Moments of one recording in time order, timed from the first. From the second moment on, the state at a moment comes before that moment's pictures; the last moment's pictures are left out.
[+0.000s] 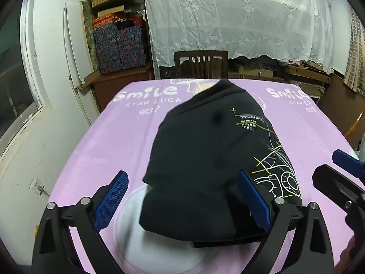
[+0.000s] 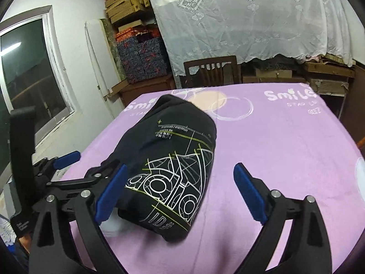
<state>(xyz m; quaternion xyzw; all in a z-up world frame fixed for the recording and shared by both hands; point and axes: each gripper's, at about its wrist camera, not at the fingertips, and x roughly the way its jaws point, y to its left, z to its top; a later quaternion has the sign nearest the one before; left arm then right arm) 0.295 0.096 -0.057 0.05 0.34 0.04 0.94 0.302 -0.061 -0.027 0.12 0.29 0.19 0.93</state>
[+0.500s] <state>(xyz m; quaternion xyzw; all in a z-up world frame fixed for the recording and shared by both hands) 0.350 0.185 -0.108 -0.21 0.47 -0.10 0.85 0.343 -0.083 -0.071 0.25 0.39 0.23 0.85</state>
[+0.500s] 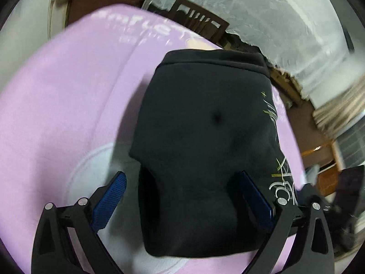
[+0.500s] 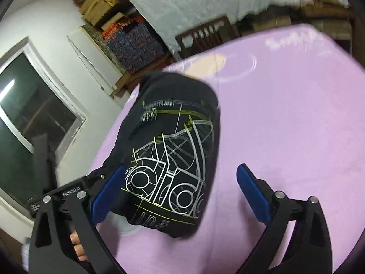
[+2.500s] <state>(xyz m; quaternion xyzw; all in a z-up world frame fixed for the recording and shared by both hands) 0.031 0.016 -0.029 -0.01 0.32 -0.08 0.94 0.054 -0.173 -0.005 0.13 0.30 0.14 0.93</state>
